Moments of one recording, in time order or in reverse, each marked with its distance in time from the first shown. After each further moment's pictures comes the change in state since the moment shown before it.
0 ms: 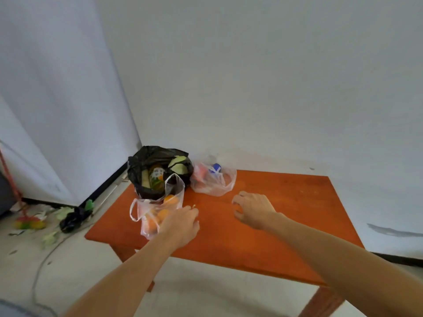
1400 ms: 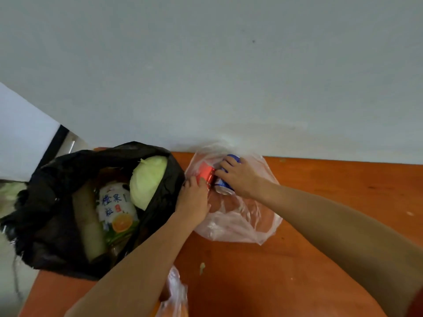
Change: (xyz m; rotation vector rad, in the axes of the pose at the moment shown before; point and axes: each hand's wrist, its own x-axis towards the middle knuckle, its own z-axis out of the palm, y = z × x) left_hand 0.478 -0.180 0.255 -0.004 -0.425 -0.068; right_hand 0.490 0.154 0.283 -0.137 -0.365 -0.185
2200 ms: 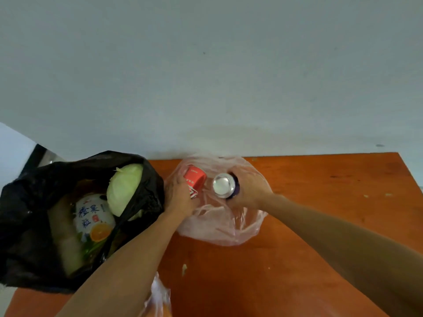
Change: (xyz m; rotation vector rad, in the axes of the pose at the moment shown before) left_hand 0.013 0.024 0.009 -0.468 0.099 -0.135; right_hand -0.106 0.020 -0.010 0.732 0.202 0.446
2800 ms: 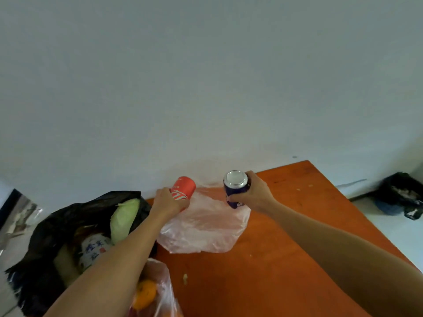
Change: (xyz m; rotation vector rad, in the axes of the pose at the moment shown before) left_hand -0.085 0.039 -0.122 -0.200 -0.037 0.141; right_hand -0.150 -0.071 -0.078 0.434 0.459 0.410
